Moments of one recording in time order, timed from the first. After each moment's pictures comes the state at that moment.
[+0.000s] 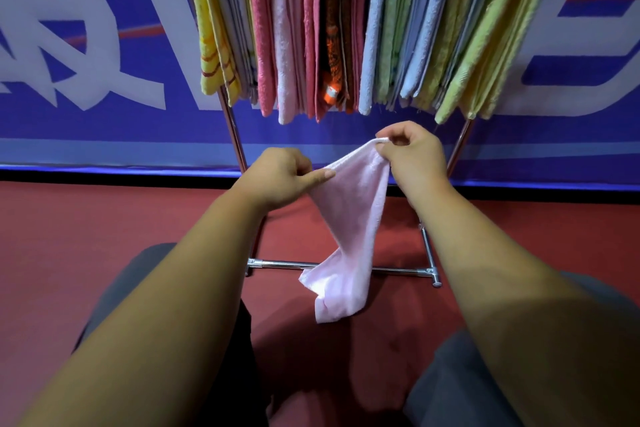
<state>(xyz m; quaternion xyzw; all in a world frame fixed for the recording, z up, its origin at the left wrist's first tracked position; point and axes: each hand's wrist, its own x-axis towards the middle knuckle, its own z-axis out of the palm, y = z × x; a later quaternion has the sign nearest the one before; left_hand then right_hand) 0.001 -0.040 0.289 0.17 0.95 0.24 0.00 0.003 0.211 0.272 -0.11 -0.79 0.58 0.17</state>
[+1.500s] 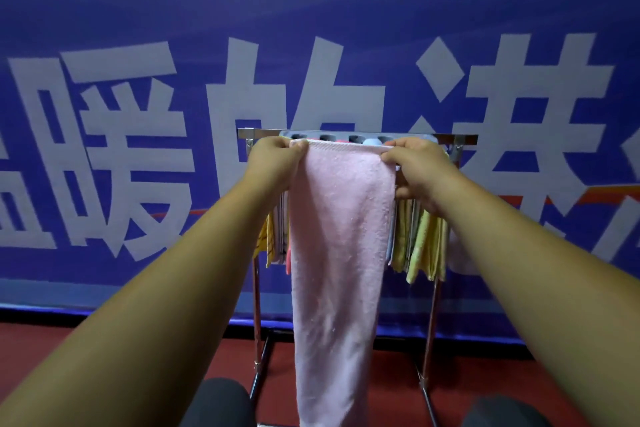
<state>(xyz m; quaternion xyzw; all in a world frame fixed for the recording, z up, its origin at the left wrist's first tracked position) 0.059 -0.045 0.620 0.04 0.78 0.59 -0.21 0.098 0.191 0.622 0.03 -0.75 0.63 0.17</state>
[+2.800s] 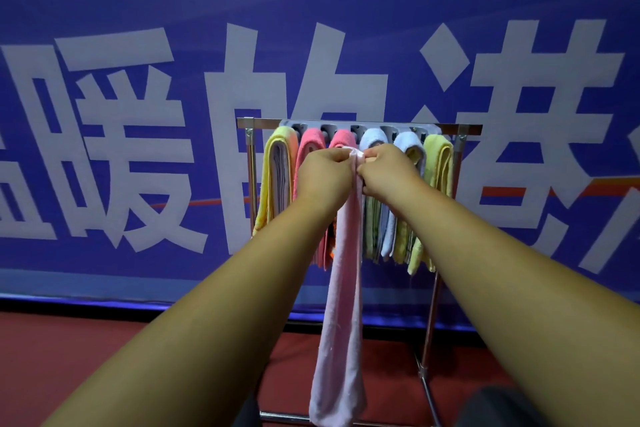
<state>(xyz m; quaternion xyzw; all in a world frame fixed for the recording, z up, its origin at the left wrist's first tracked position) 0.056 0.025 0.573 0.13 0.76 0.61 -0.18 0.067 0.148 0.593 0.02 -0.85 0.49 0.18</state>
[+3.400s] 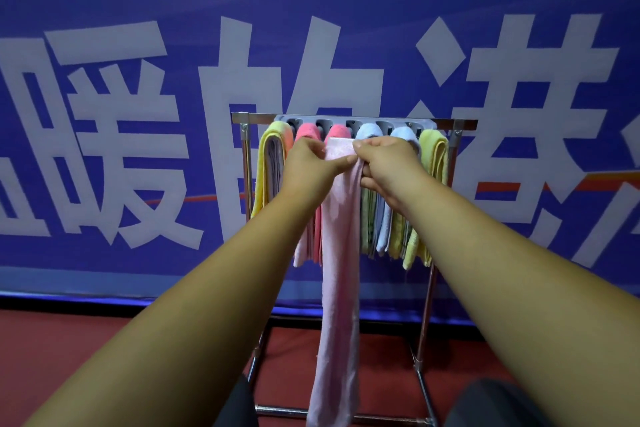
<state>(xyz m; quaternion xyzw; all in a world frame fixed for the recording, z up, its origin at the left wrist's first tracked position) 0.070 0.008 0.577 0.12 0.77 0.59 -0.22 0.084 0.154 0.597 0.02 -0.73 0.66 0.16</state>
